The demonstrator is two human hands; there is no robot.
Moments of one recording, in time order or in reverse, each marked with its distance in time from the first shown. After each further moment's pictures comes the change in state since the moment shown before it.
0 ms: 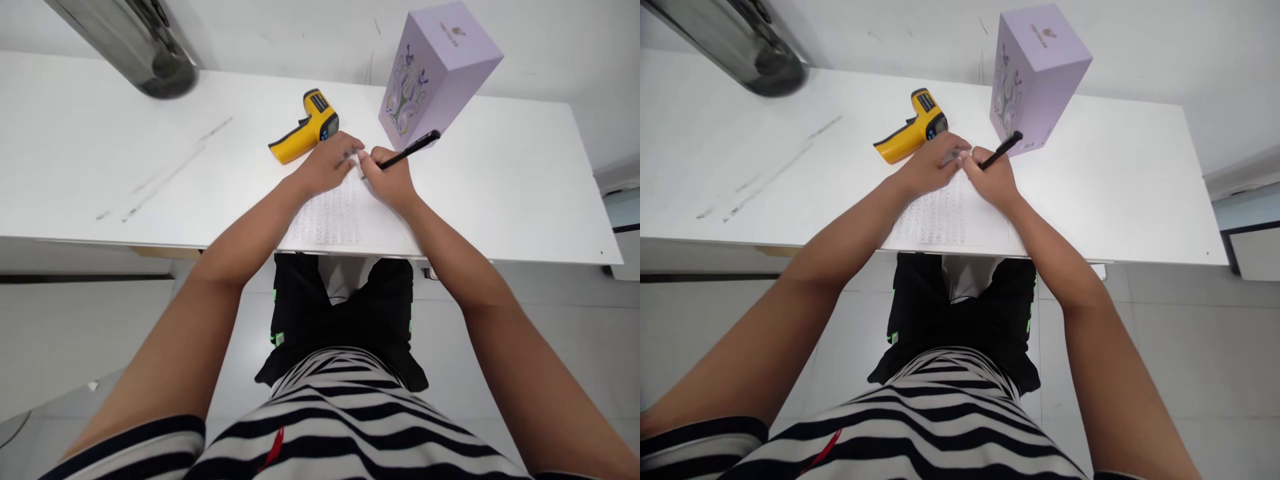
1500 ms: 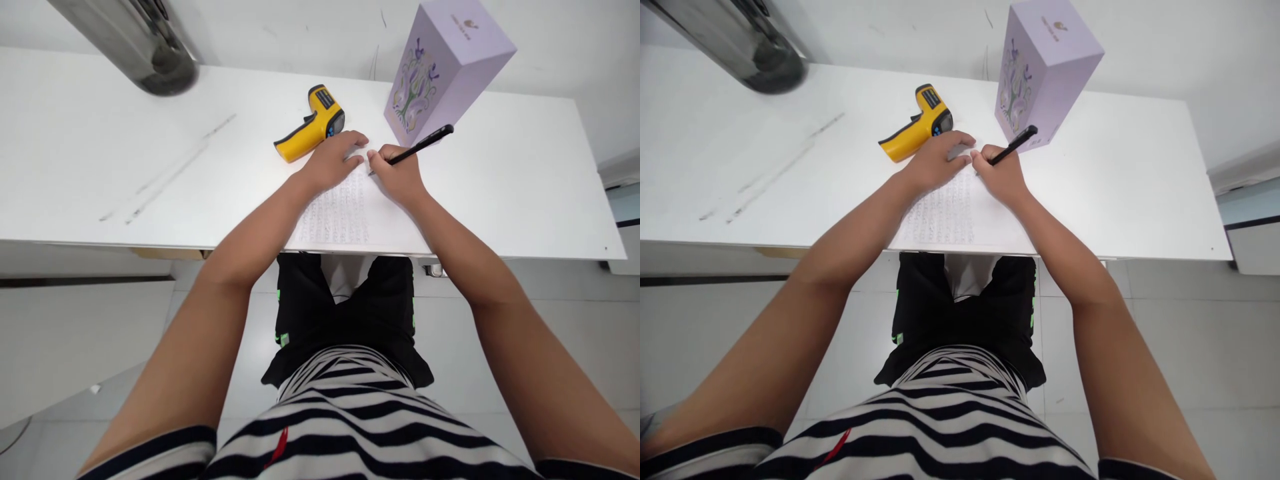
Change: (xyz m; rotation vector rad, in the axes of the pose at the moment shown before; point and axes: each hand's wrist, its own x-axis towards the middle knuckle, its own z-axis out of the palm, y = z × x) left_hand 0.001 0.010 -0.003 0.014 -0.049 -0.191; right_hand 0.003 0.007 -0.001 -0.097 0.062 -0.038
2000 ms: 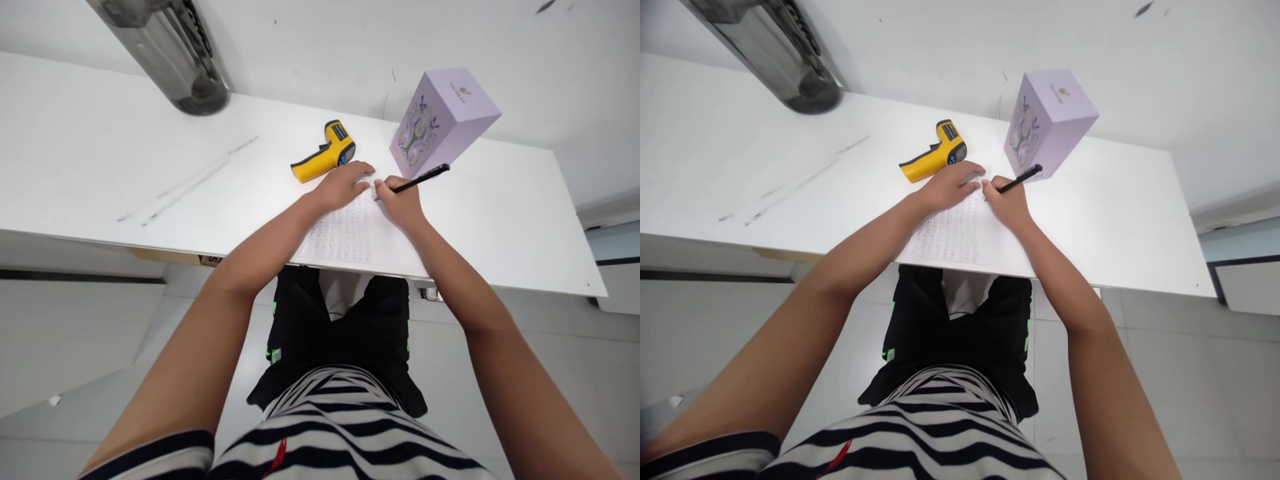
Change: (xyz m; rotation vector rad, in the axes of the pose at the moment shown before) left_hand -0.001 0.000 -0.002 0.127 -0.020 0.043; right_hand -0.002 -0.017 -0.001 -0.029 0.024 0.074
